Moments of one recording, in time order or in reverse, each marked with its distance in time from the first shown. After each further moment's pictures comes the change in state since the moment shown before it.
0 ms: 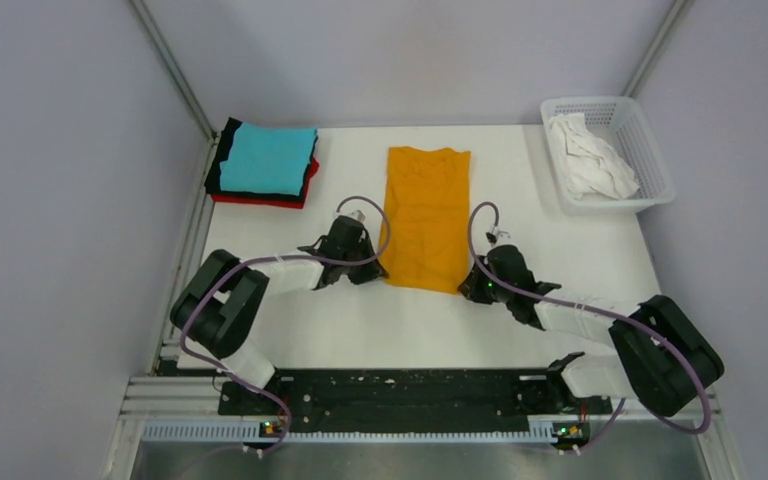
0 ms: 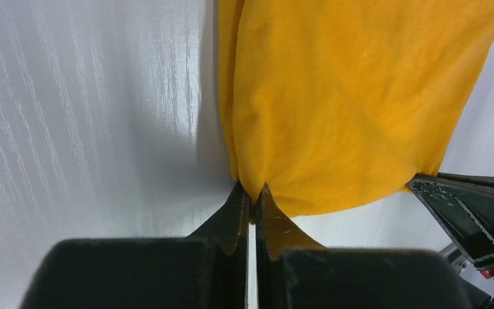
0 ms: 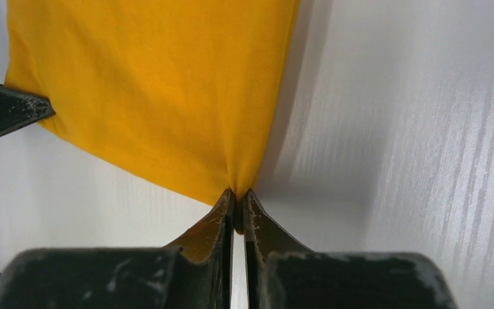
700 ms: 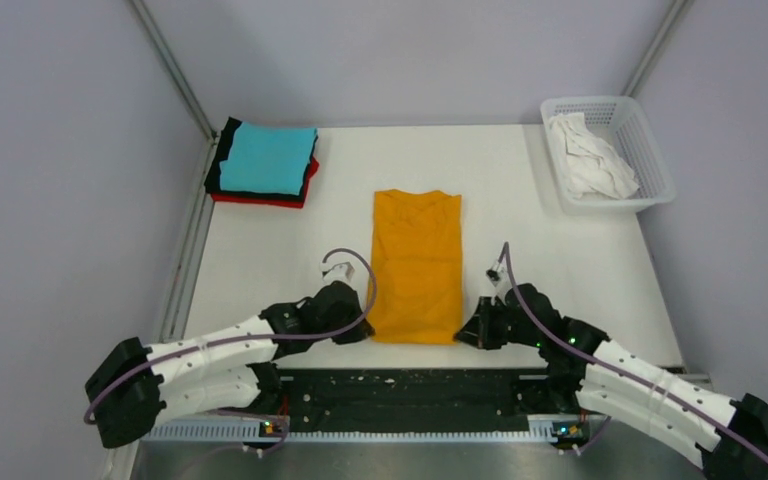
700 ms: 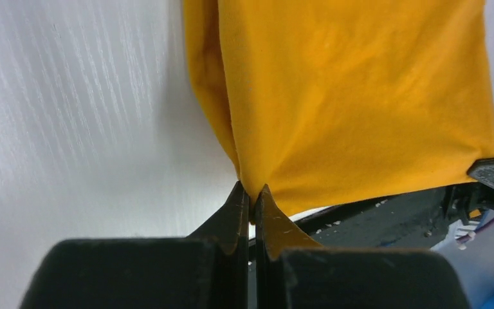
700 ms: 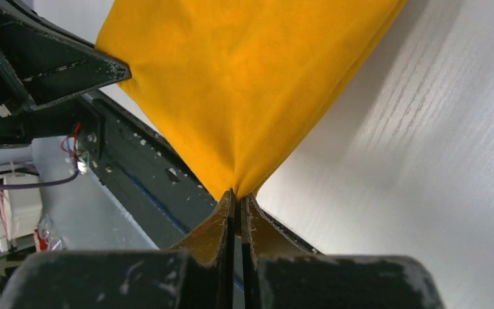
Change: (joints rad) left arm -0.375 -0.596 -0.310 -0.329 -0.250 -0.191; right arm 0.263 -0.621 -0.109 -0.462 -0.159 0.152
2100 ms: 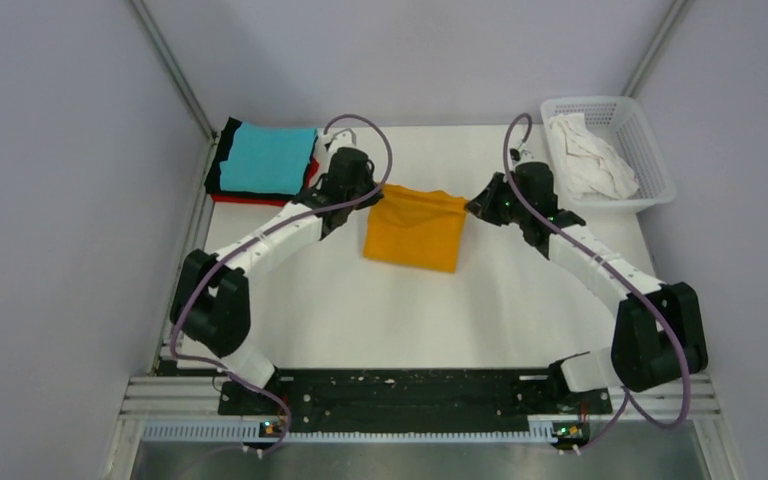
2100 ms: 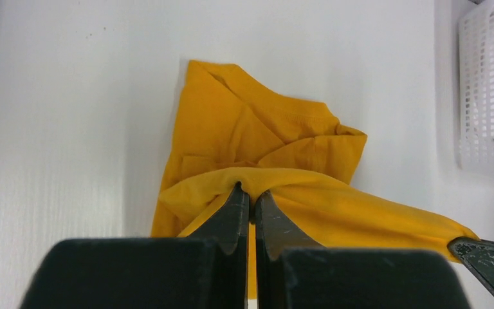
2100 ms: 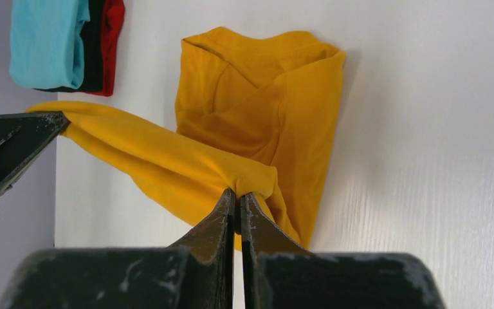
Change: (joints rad) left arm 0.399 0.561 0.796 0.104 -0.138 0.307; right arm -0.510 0.697 0.642 0.200 -0.009 -0.199
